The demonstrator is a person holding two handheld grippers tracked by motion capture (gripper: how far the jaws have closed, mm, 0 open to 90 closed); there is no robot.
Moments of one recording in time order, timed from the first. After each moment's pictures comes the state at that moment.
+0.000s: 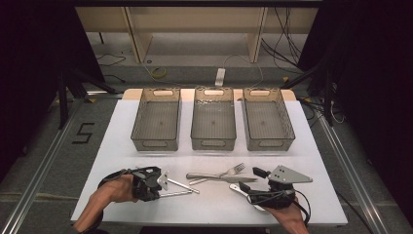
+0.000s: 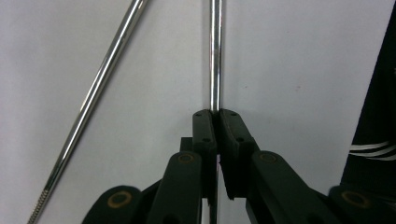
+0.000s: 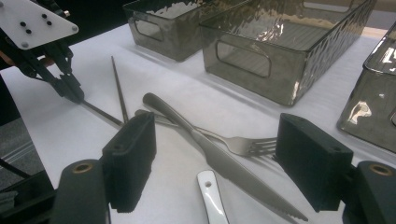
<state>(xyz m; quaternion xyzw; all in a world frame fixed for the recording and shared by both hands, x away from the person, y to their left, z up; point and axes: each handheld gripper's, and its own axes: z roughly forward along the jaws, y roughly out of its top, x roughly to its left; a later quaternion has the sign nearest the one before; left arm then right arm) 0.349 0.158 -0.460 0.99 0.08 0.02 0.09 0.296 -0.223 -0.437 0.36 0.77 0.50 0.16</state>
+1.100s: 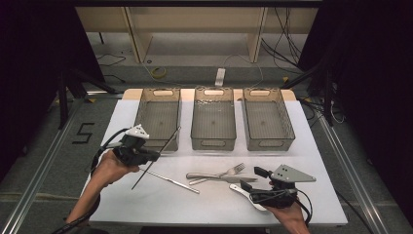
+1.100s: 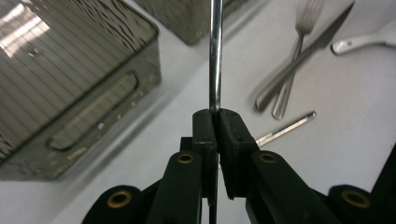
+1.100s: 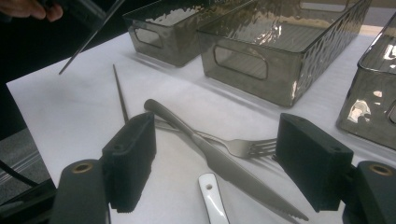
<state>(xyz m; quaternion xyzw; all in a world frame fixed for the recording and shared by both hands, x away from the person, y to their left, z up) 0.397 0.199 -0.382 0.87 0.35 0.08 0.34 0.297 -0.227 -0.436 0.37 0.76 0.51 0.15</state>
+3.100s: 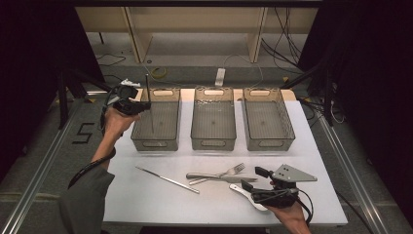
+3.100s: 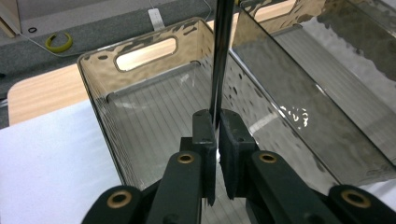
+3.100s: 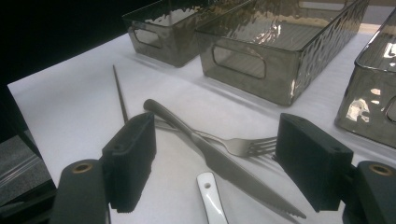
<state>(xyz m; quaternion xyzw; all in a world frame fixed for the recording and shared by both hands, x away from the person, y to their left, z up) 0.524 0.227 -0.368 0.77 0.48 0.19 0.36 0.297 -0.230 -0.436 0.37 0.76 0.51 0.15</state>
